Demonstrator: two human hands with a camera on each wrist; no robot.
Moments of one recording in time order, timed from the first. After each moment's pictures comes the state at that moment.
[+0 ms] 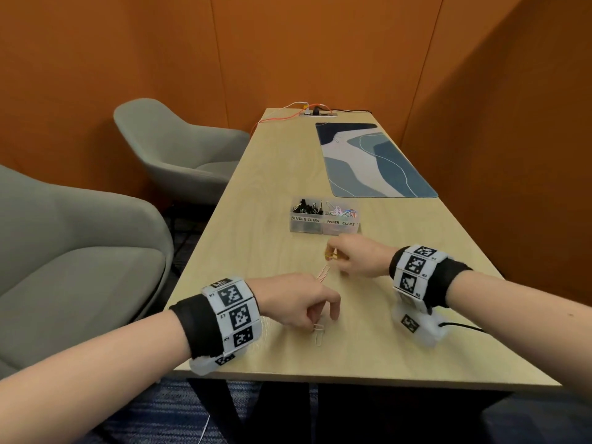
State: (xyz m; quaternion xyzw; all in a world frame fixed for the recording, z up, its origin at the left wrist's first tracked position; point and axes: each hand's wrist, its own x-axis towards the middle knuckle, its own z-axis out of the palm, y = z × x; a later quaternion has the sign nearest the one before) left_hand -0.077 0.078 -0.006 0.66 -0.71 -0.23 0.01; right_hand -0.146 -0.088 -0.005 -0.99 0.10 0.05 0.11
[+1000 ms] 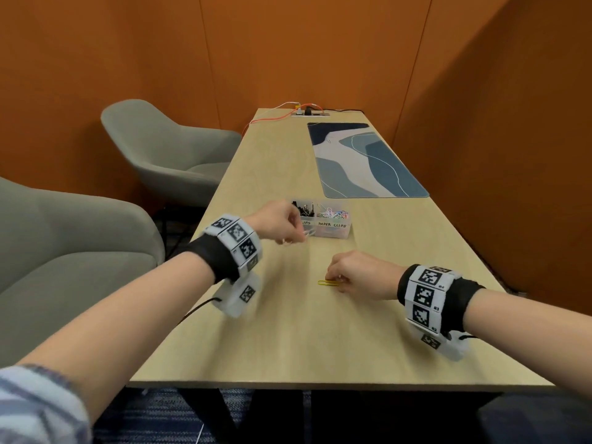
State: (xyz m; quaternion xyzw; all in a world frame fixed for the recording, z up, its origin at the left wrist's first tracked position) left_hand 0.002 0.015 0.027 0.81 -0.49 -0.22 0.23; right_hand -0.173 -0.090 -0.017 -0.99 0.04 0.10 0.05
